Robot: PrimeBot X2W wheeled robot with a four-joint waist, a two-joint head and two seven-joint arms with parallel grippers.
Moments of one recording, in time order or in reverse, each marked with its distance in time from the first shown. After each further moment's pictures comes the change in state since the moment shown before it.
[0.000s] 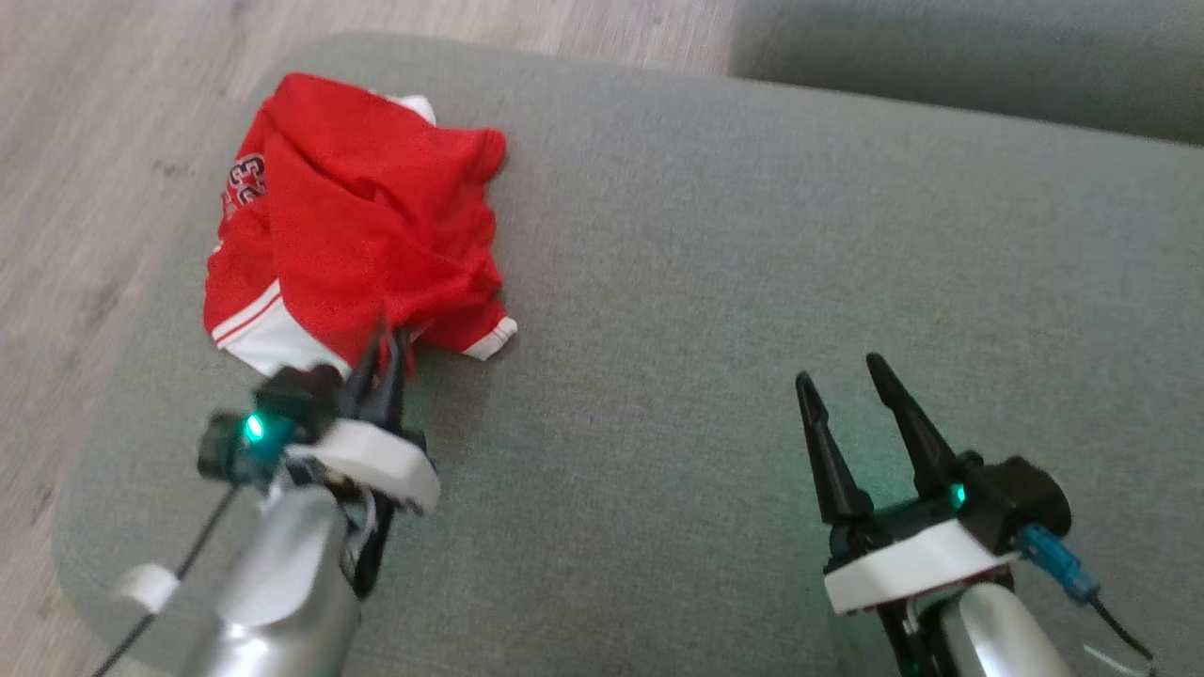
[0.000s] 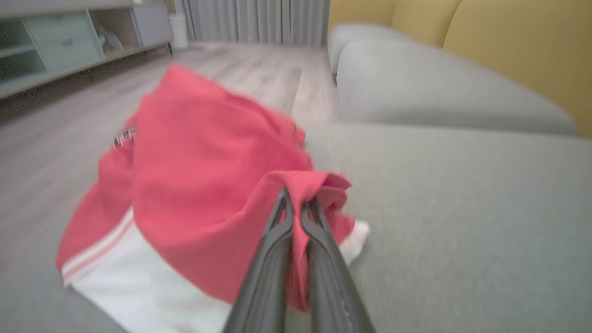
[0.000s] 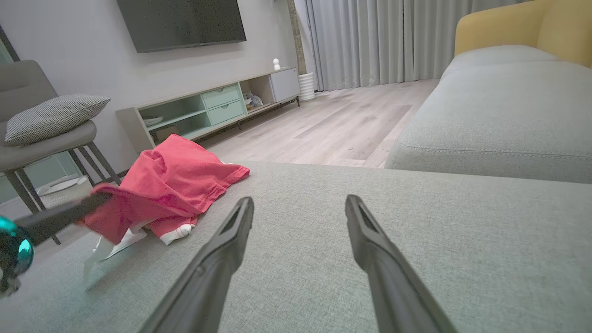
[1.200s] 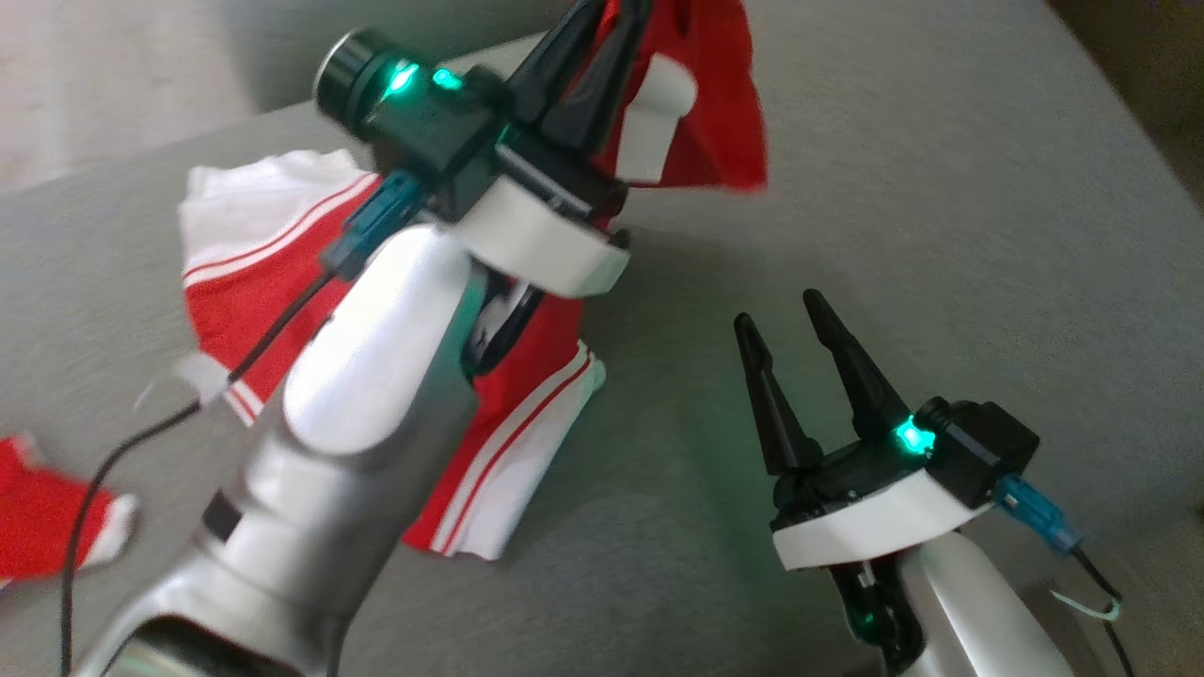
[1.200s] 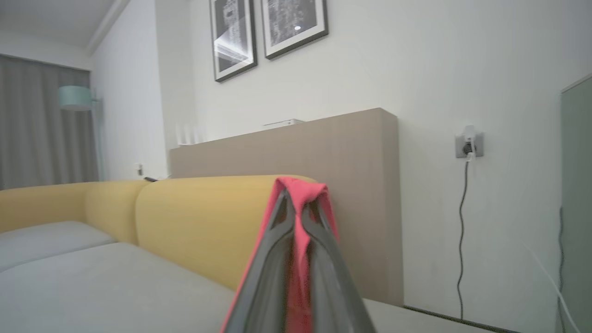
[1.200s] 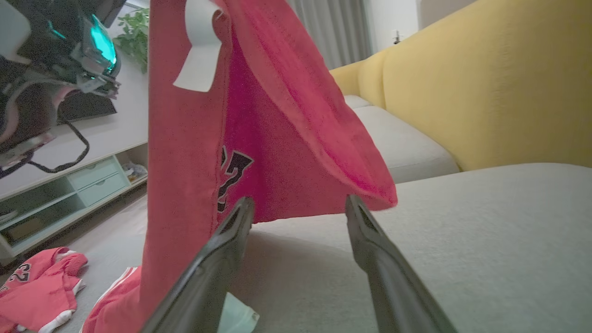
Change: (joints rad) left arm -0.358 -0.047 -0.261 -0.499 -0.062 -0.016 0.111; right arm -0.100 -0.001 0.137 -0.060 0.147 0.000 0.000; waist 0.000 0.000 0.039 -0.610
